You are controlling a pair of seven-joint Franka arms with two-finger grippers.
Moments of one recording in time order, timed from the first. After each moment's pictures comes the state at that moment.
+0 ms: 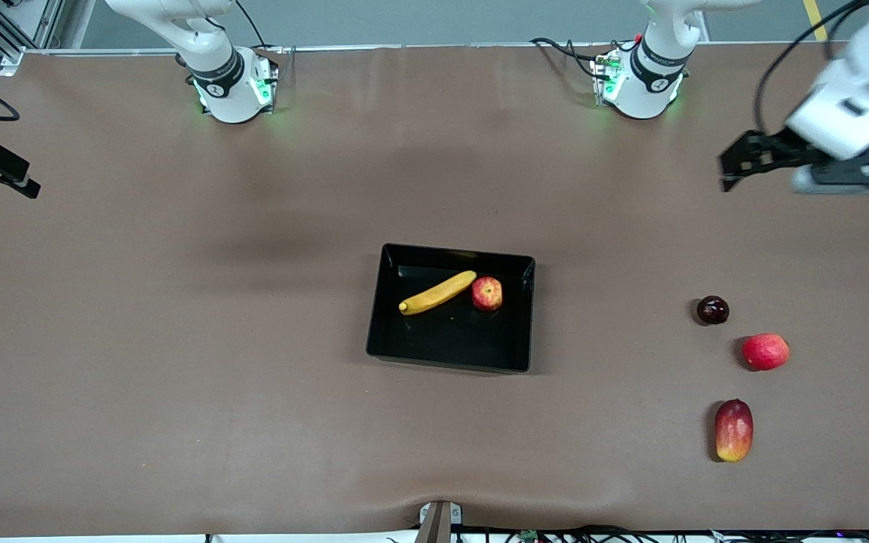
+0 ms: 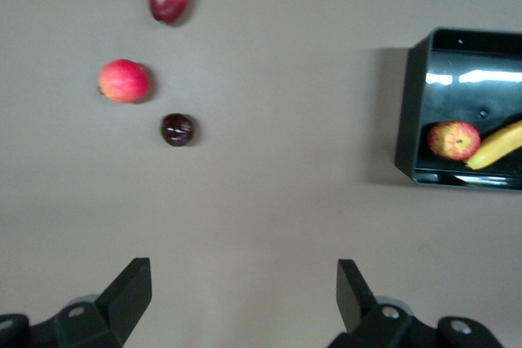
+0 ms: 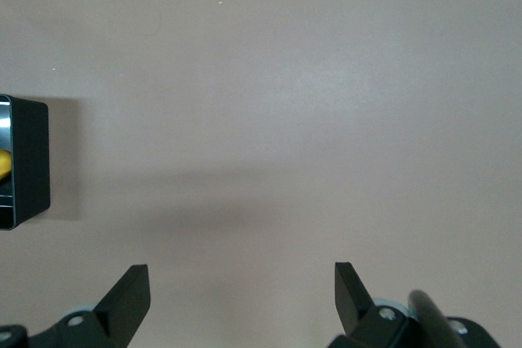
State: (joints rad) left arm -0.04 -0.04 -0.20 -1.64 0.02 1.60 -0.18; right arm 0.00 -0.04 -0.10 -1.56 0.04 1.54 -0.04
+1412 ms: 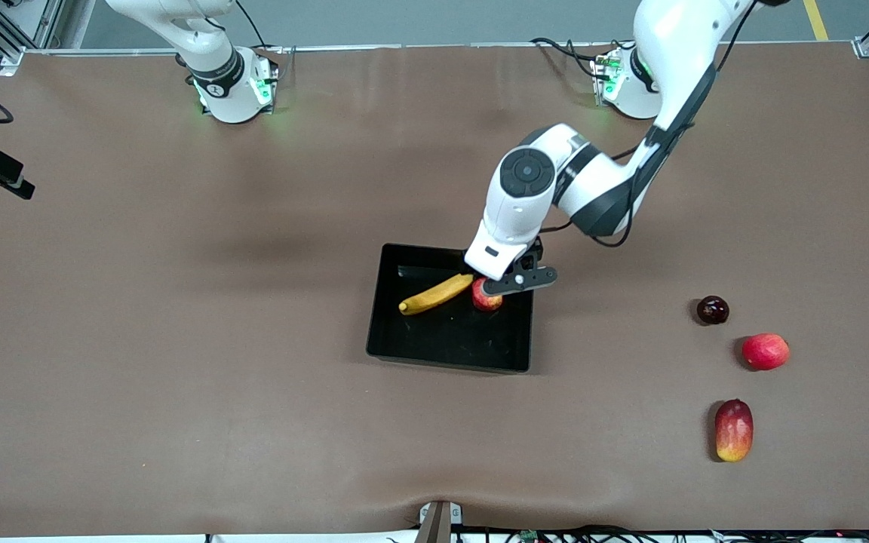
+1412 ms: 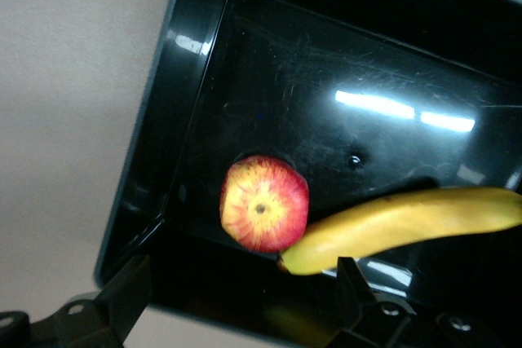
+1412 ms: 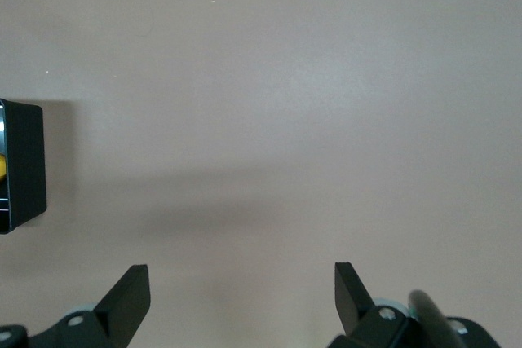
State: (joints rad) left arm -0.27 0.56 -0.45 -1.70 0.30 2.23 -1.05; right arm -0.01 -0.04 -0.10 -1.56 0.04 1.54 -0.04
